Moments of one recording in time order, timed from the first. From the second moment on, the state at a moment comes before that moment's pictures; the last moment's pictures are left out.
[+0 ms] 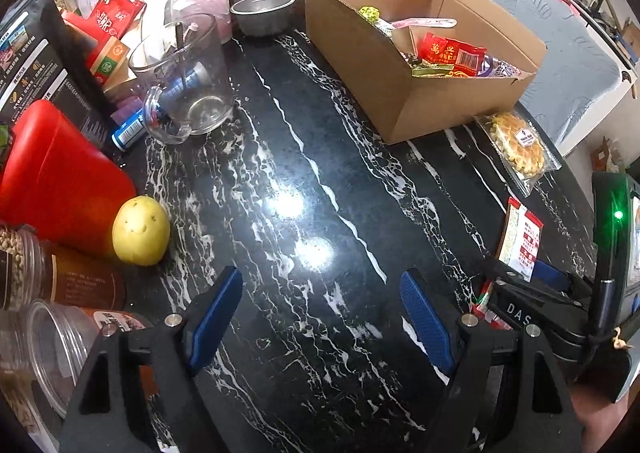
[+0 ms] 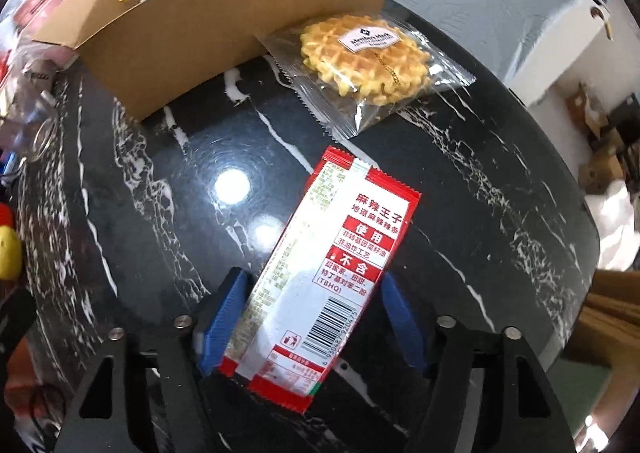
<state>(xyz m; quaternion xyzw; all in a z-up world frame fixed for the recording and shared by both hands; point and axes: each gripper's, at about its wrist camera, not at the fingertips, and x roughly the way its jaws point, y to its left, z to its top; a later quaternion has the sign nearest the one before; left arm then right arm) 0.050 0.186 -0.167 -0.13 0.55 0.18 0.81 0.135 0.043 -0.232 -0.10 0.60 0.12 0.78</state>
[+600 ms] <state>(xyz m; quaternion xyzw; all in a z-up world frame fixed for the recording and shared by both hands) 0.085 0.123 -0.150 -0.12 0.55 0.15 0.82 0.154 -0.056 -0.210 -0.06 0.61 0.16 0.78</state>
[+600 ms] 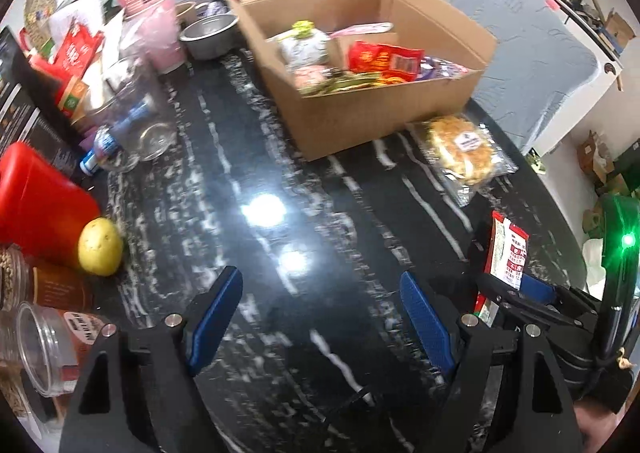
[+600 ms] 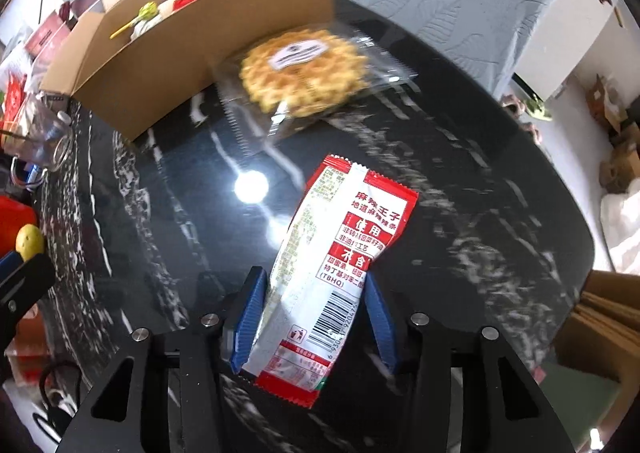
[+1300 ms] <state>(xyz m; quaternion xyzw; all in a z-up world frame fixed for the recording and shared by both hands) 0.179 0.072 -0.153 -0.18 0.55 0.13 0.81 0.234 -0.083 -0.178 -0.08 0.58 0.21 0.78</state>
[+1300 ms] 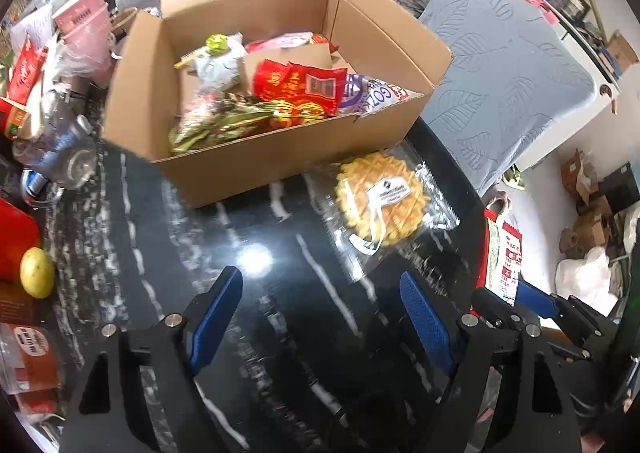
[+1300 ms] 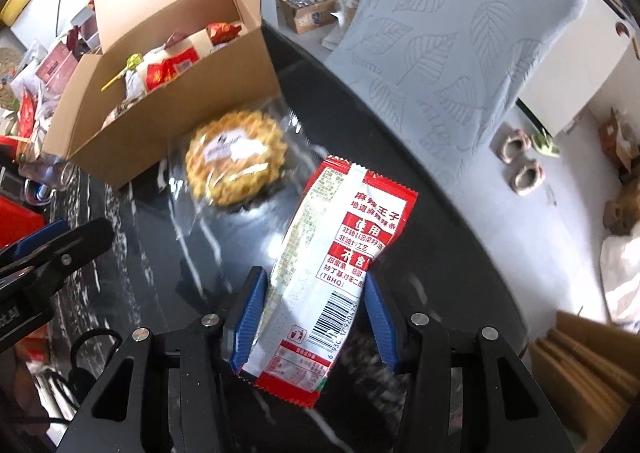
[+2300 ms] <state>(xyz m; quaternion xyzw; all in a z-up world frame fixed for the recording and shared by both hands) 0.283 0.048 -0.226 -0.24 0.59 0.17 0.75 0.336 -0.092 -0.197 -0.11 0.58 0.28 0.76</state>
